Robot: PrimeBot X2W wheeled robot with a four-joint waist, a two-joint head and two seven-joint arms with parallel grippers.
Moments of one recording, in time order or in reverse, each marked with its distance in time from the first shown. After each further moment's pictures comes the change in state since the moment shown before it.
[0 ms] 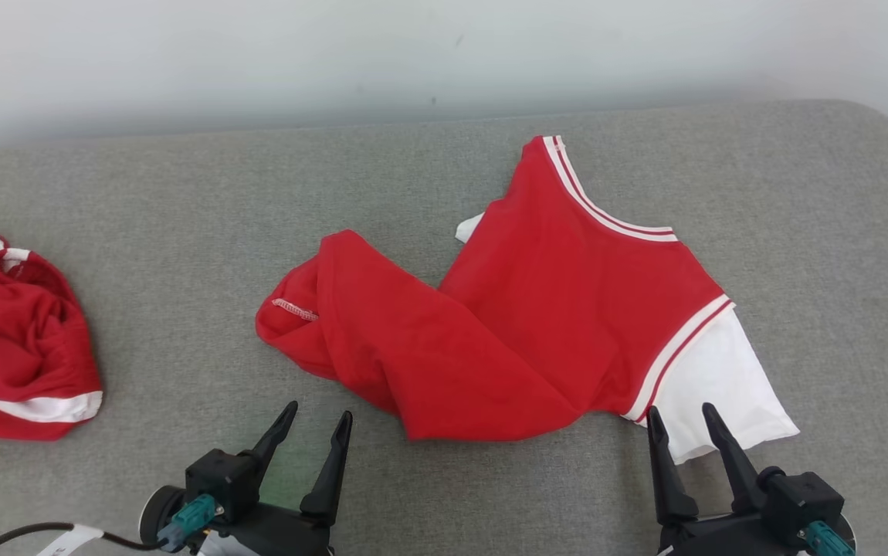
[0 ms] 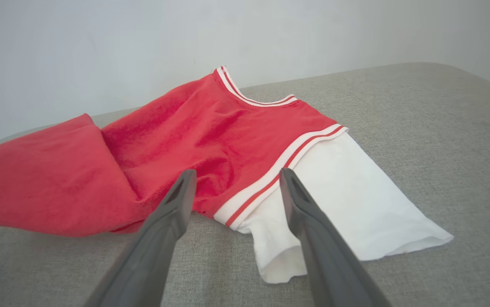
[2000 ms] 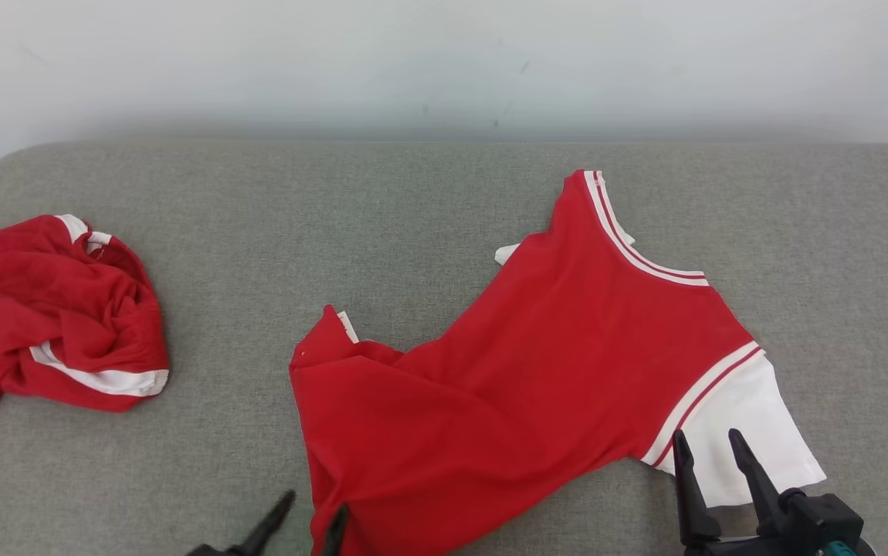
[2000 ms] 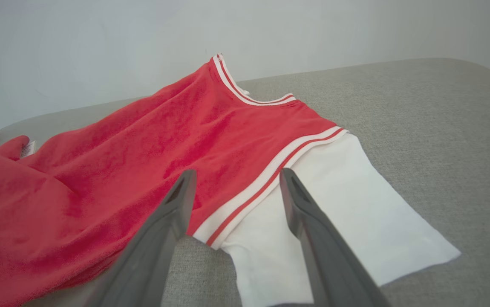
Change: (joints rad) left arm 0.209 0.121 -0.103 -0.176 -0.055 0.035 0.003; right arm 0.040 0.000 -0.052 0.026 -0.016 0.000 0.000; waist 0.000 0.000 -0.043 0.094
